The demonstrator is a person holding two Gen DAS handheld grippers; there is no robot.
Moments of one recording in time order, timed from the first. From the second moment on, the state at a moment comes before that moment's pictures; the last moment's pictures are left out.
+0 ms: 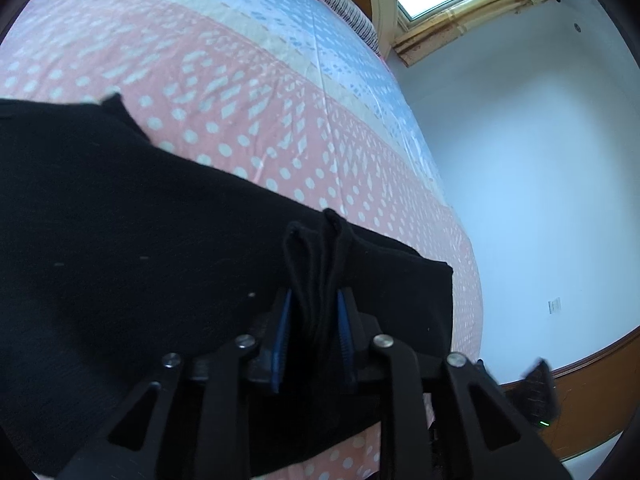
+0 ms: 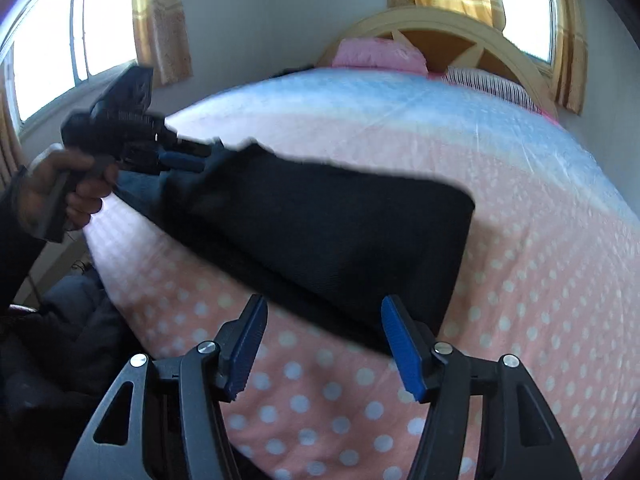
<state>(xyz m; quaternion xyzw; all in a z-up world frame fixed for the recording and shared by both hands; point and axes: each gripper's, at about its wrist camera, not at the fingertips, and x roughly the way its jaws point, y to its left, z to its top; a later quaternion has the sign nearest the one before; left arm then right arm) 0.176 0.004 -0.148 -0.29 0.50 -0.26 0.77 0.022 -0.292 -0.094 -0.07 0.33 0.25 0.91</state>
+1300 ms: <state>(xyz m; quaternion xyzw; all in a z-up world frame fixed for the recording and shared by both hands) 0.104 0.274 -0.141 -0.13 0.39 0.06 0.91 0.035 -0.155 -0.097 -0.12 0.31 0.32 0.89</state>
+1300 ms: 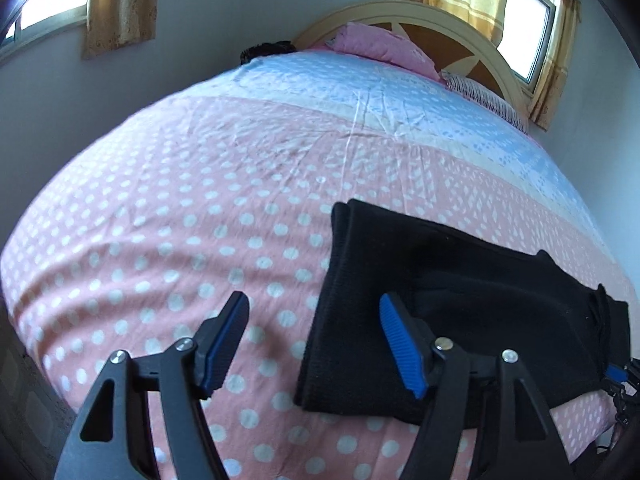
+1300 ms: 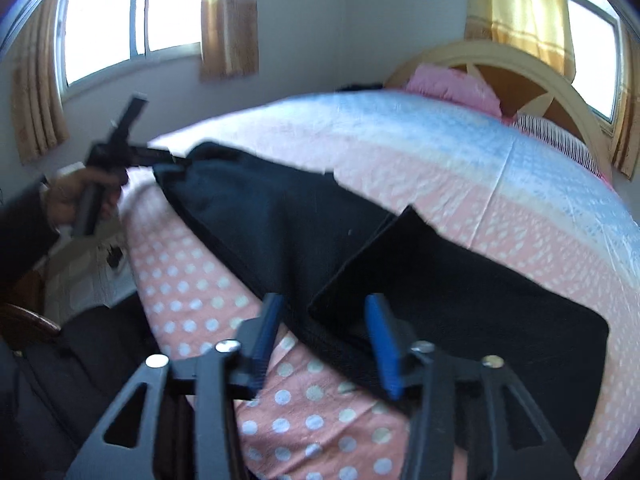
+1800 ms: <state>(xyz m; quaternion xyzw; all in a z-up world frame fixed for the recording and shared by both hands) 0.109 0.263 -0.147 -0.16 0.40 0.00 0.90 0.030 -0.172 -0.088 -0.08 0.28 0.31 0.91</state>
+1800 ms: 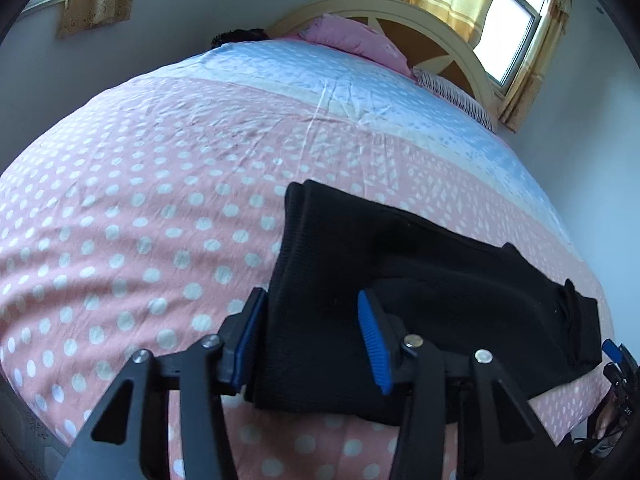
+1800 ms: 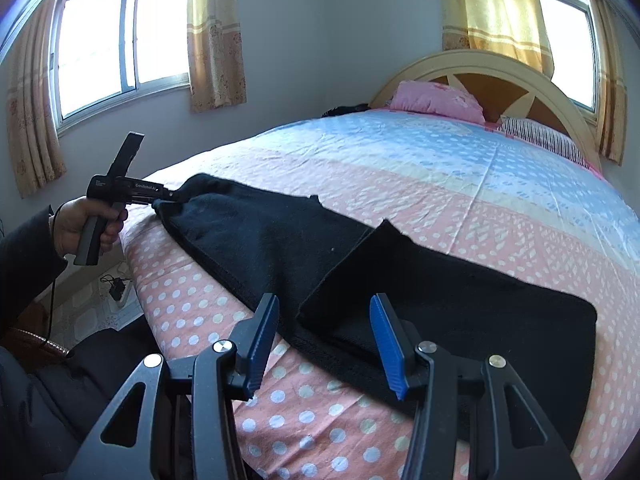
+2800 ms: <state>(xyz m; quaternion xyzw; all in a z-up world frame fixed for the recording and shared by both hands) 0.121 0.082 0.006 -0.21 0.33 -0.27 0.88 0.053 -0.360 -0.067 0.10 0.29 0.05 0.95</state>
